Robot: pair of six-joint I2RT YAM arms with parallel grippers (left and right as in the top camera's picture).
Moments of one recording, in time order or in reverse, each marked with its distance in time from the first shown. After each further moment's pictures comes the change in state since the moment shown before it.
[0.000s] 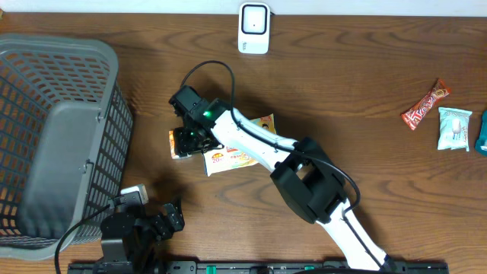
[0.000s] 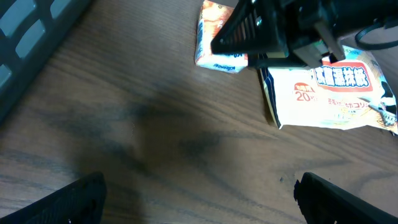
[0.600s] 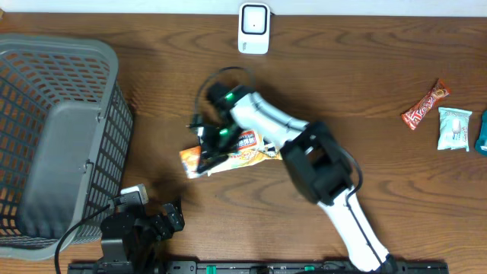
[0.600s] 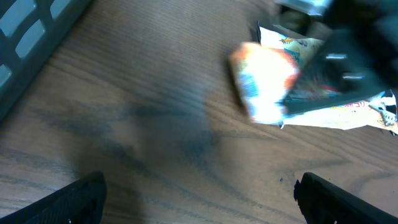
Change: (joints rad) left arm 0.000 0.000 0.000 0.000 0.000 0.000; right arm -0.177 0.064 -0.003 -0.431 -0.658 -0.640
